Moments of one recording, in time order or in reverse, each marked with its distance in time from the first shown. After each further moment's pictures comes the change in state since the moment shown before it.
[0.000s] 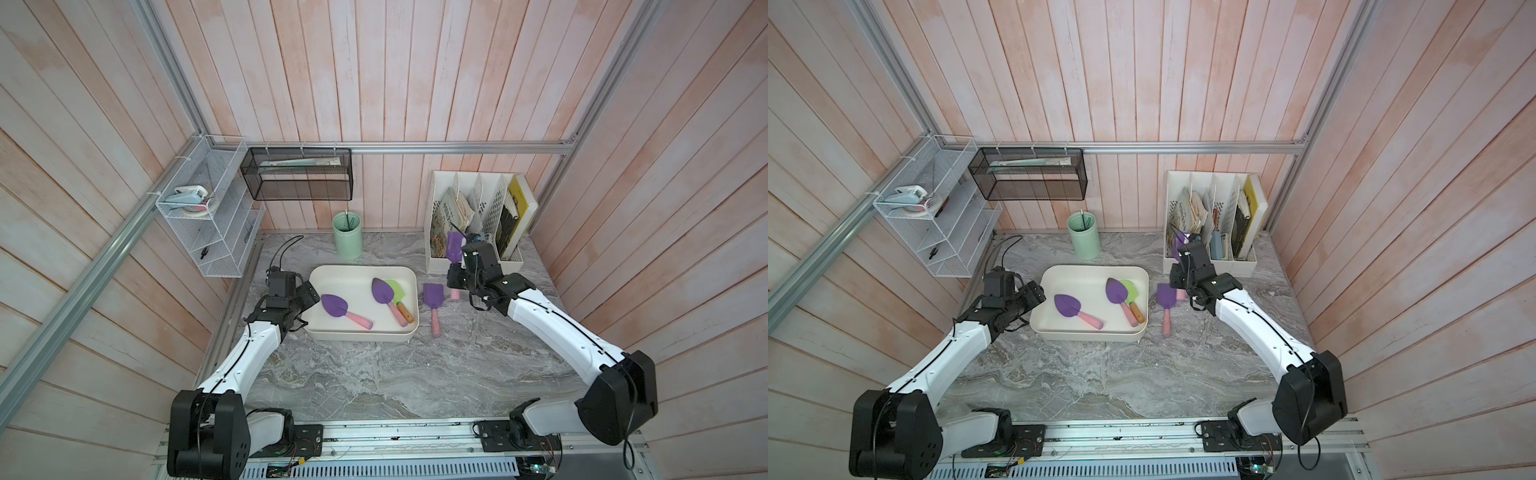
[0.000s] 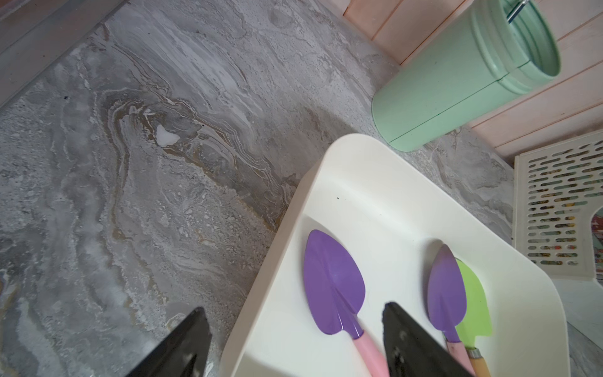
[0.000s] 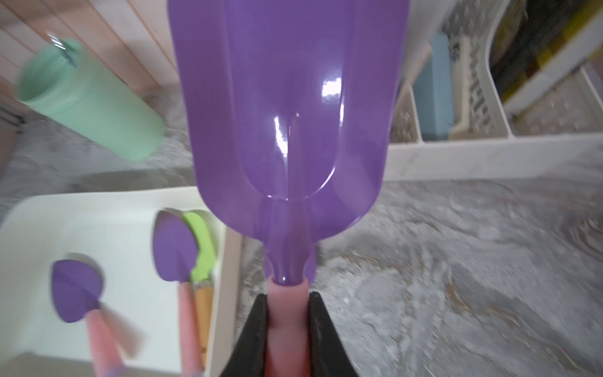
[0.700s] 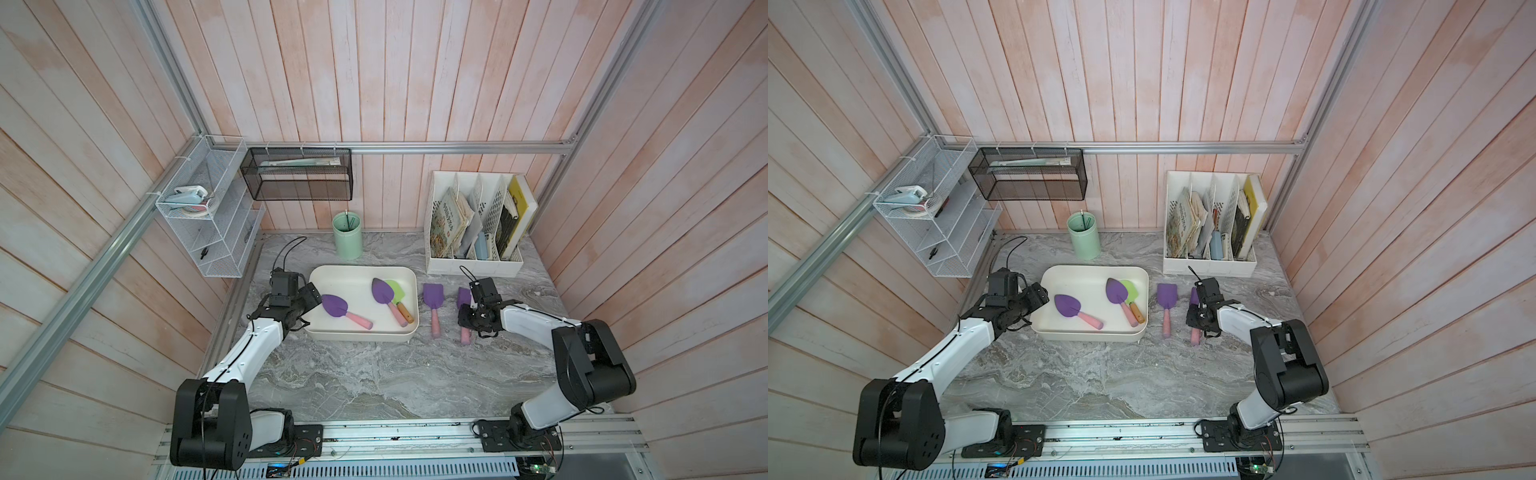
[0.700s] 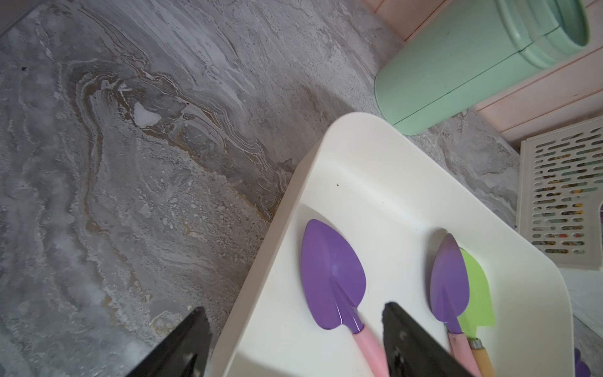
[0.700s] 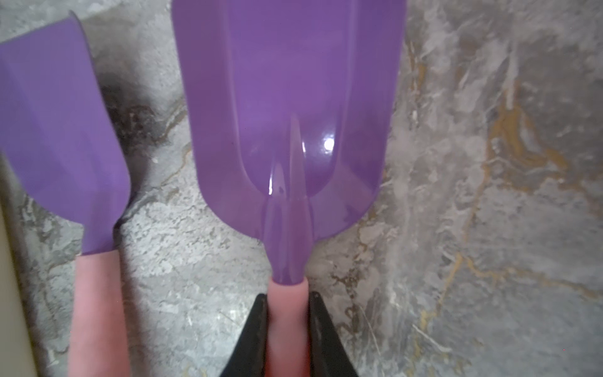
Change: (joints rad) left arm -0.007 0.039 0.000 0.005 0.031 -0.004; right arm -0.165 0.194 -0.300 0.179 -0.203 0.028
